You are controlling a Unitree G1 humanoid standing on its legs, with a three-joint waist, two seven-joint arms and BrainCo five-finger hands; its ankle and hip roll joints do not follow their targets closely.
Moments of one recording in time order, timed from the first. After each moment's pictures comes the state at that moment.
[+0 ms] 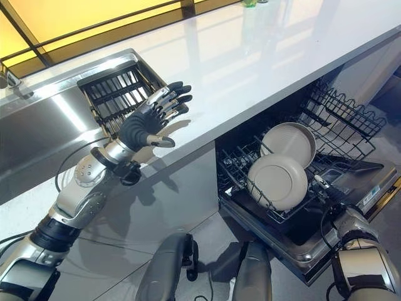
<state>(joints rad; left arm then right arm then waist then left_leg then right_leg) -0.50 0.65 -0.33 -0.14 -0.69 -0.16 -0.25 -0.58 -0.72 0.08 1.29 0.99 0.11 0.30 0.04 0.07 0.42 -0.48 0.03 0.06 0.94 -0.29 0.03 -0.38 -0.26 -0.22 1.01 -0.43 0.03</state>
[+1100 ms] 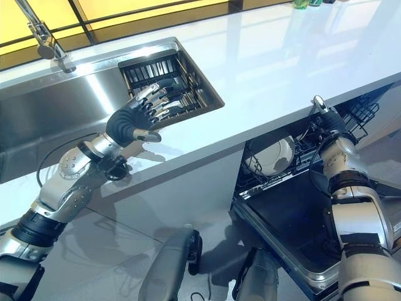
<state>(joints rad) -0.54 0.76 -0.34 -0.11 -0.80 -0.16 -0.29 -0.95 -0.69 0.09 1.15 0.86 -0.03 -0.07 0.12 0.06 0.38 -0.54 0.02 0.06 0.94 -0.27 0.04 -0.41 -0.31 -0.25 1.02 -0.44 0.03</state>
